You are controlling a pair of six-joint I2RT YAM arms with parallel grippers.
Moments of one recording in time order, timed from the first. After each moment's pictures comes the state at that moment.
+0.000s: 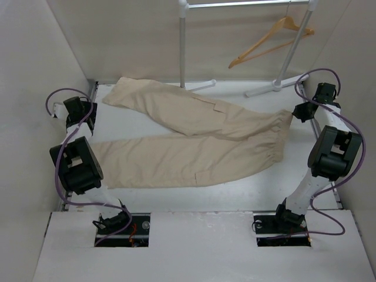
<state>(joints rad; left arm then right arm) 0.42 1.72 1.10 0.05 -0.04 -1.05 -0.37 1.87 1.46 -0.47 -0.04 0.99</state>
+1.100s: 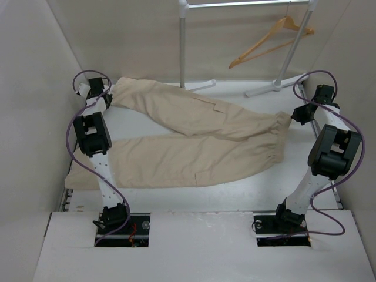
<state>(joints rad) 0.25 2.45 1.98 -0.28 -0.20 -0.94 -0.37 1.90 1.45 -0.50 -0.05 0.94</state>
